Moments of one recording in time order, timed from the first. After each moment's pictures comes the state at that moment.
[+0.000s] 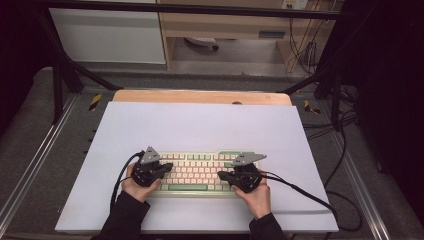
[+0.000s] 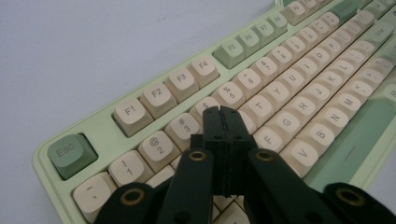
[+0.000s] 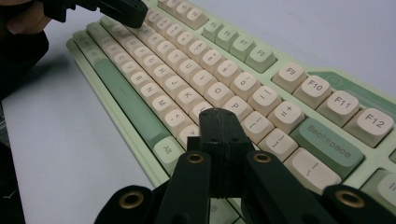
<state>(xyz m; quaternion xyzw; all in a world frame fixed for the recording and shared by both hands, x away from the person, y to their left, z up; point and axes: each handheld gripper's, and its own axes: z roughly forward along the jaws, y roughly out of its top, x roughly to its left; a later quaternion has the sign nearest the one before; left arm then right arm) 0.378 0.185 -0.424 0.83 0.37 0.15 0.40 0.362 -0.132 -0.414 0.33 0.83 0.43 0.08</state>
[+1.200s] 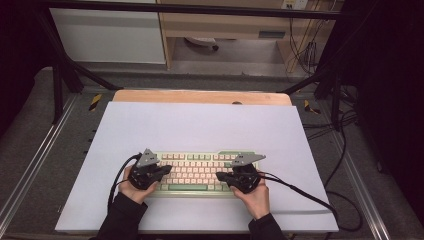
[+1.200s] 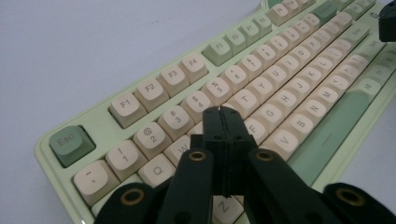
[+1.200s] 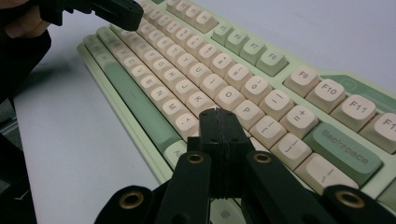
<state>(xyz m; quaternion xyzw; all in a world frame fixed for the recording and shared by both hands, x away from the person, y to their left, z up) 0.367 0.193 -0.418 0.83 0.36 0.15 0.41 0.361 -0.129 -0.414 0.33 0.83 0.44 0.07</state>
